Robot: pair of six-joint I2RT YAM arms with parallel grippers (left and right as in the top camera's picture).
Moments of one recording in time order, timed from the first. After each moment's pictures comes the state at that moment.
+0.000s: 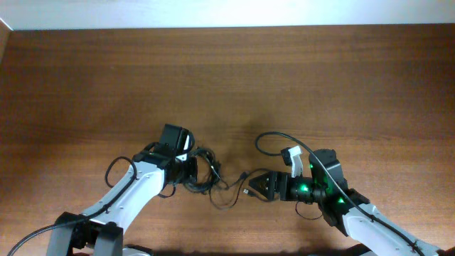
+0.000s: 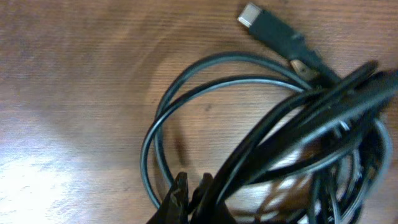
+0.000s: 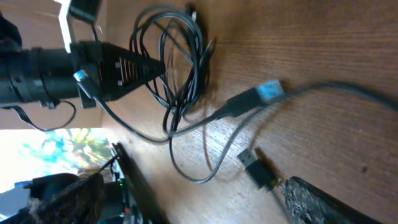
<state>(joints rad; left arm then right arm) -0.27 1.46 0.69 -0.53 0.05 -0.29 0.37 1.24 0.30 0.19 -0.78 0.70</state>
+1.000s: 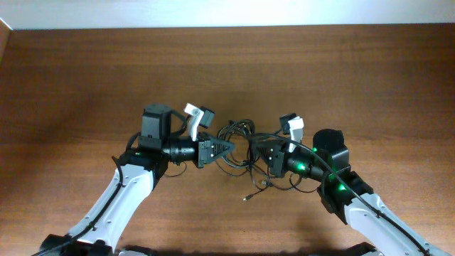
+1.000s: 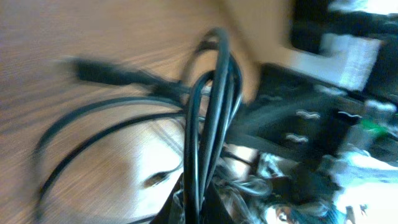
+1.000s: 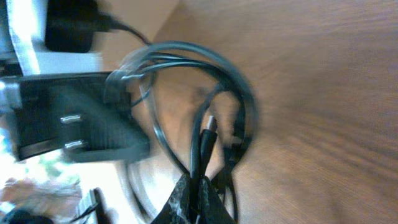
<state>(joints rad) -0.20 1.37 0.72 -0.15 1.02 -0.18 0.39 1.21 0.48 0.32 -0.67 0.50</state>
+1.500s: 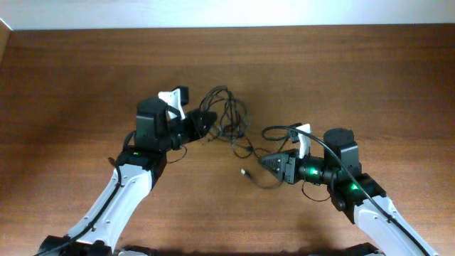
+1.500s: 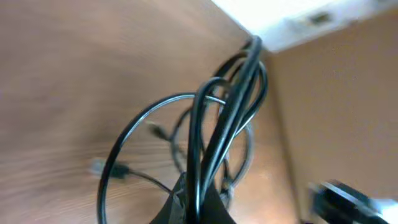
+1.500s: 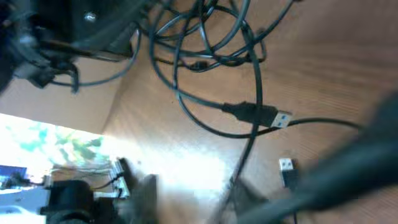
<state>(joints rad) -0.18 1.37 0.73 0.11 0.65 -0.69 0.28 1.15 0.49 0.02 -0.83 0.49</state>
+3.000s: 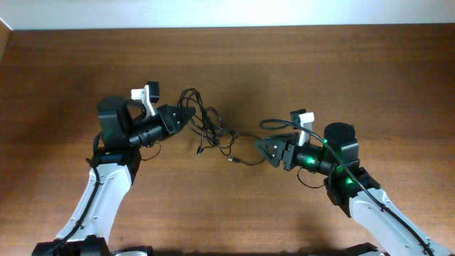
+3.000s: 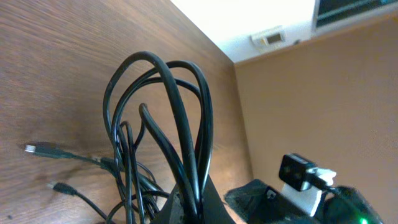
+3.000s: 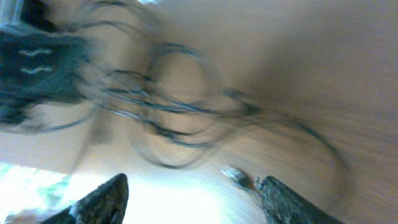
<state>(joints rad) 0.07 1.37 0.73 0.12 0.95 -0.70 0.28 1.24 0.50 0.29 -0.77 0.54</state>
